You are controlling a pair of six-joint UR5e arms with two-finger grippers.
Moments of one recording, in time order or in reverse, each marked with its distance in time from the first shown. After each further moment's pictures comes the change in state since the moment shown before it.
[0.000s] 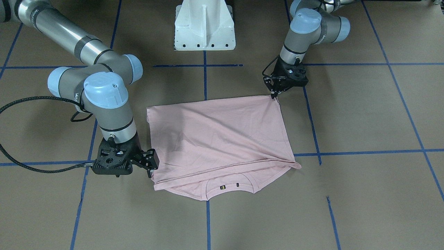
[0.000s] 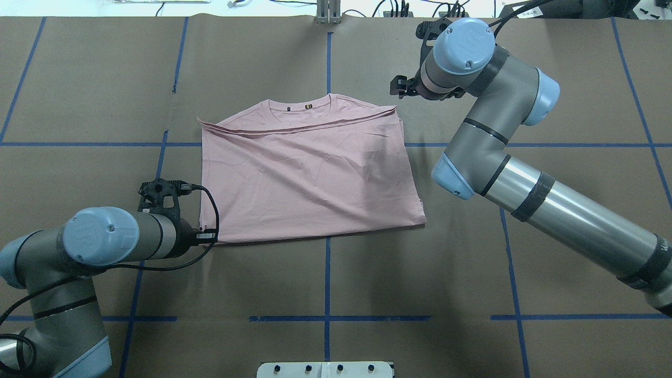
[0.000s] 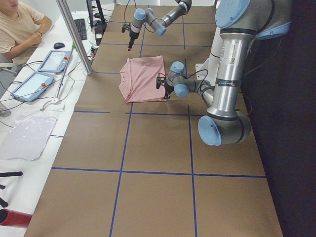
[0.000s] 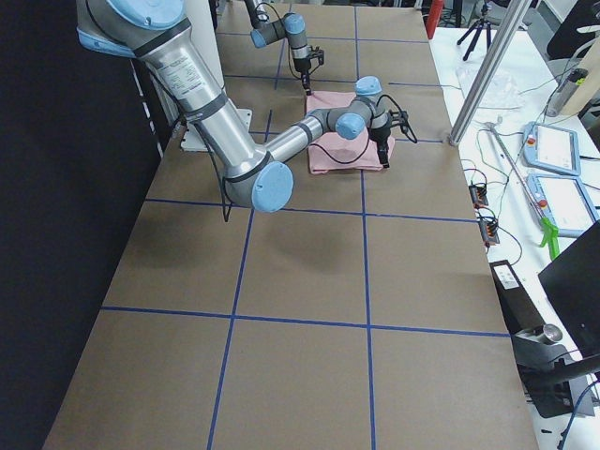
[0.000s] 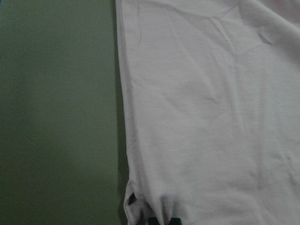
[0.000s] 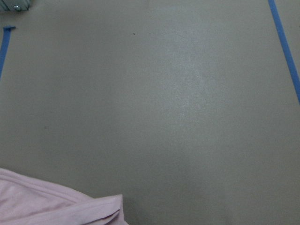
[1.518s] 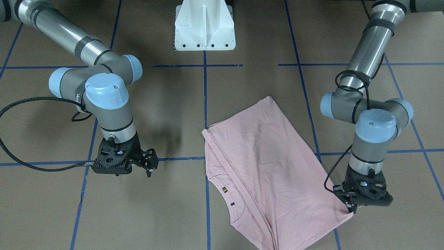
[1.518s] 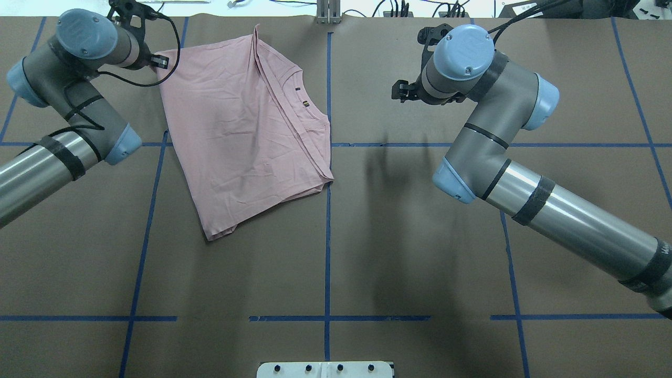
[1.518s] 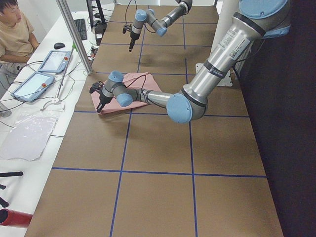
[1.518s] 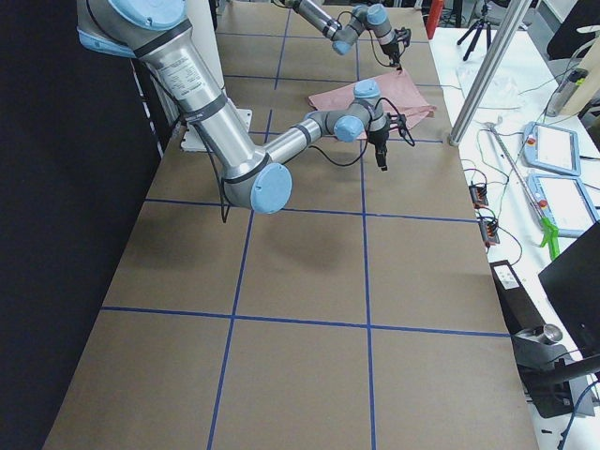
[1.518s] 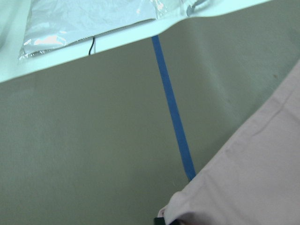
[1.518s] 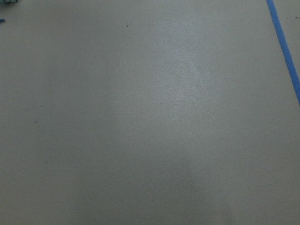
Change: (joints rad) left arm -0.549 -0.528 0.922 -0.299 0.001 0.679; right arm -0.008 -0.011 -0.001 0.002 -0.007 0.014
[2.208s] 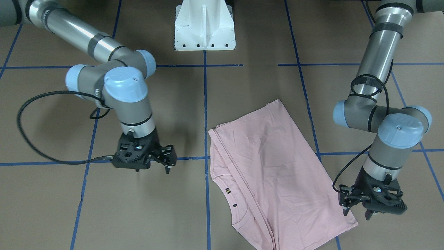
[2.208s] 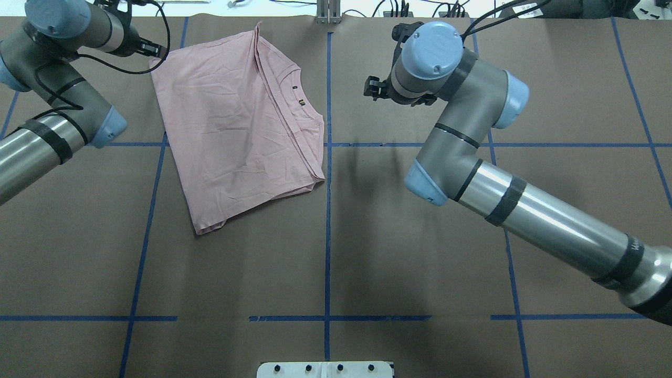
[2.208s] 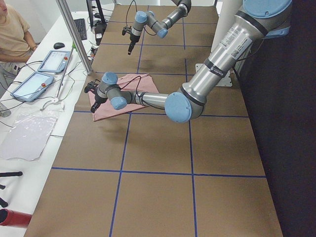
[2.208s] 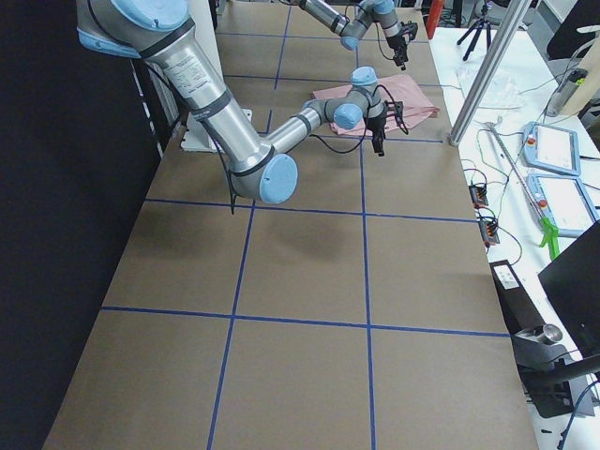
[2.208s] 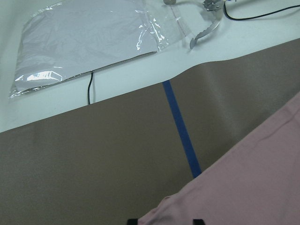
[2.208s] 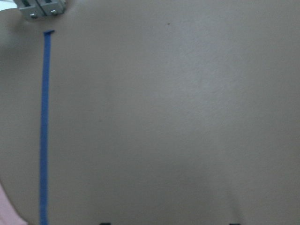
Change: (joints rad) left arm -0.051 0.015 -0.001 -0.102 -0.163 0.051; right arm -0.055 0.111 -0.042 -0.008 -0.008 0.170
